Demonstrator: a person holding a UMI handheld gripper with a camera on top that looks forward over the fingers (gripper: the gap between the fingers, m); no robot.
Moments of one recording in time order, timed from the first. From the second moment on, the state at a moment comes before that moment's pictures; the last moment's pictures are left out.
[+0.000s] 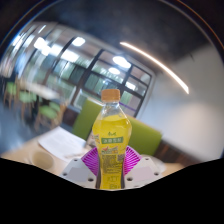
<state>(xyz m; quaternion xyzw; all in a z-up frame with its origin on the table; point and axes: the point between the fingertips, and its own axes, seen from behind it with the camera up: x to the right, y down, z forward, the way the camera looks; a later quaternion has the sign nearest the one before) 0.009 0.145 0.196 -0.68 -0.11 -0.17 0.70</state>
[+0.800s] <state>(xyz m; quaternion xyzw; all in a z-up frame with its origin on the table) 0.026 0.179 0.102 -0.71 -0.02 0.05 0.70</state>
